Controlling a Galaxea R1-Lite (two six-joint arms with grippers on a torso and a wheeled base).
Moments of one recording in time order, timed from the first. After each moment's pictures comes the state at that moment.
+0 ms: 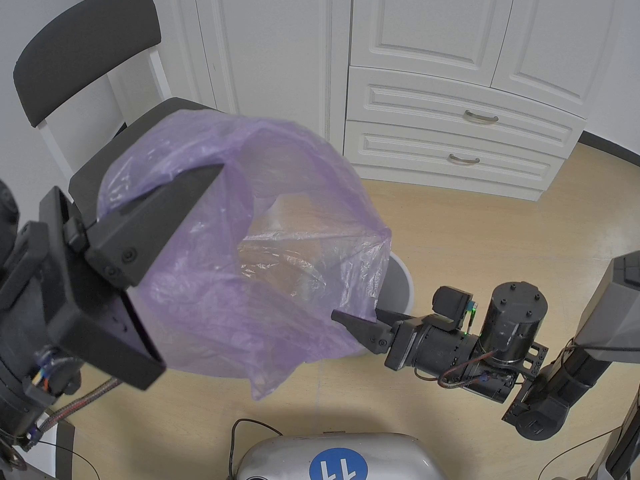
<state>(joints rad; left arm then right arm) -1.01 1.23 -0.49 -1.15 0.13 0.14 0.72 1.99 -0.47 -1.49 0.14 0.58</state>
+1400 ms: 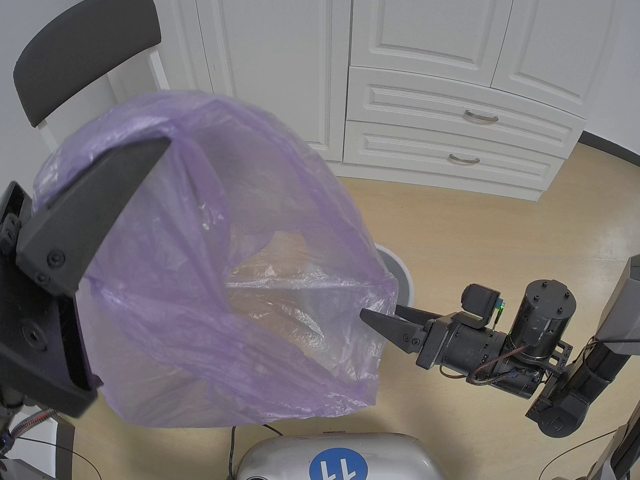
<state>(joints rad) -1.09 1.16 -0.49 -1.15 0.13 0.13 0.65 1.93 -0.36 -1.55 0.21 0.58</state>
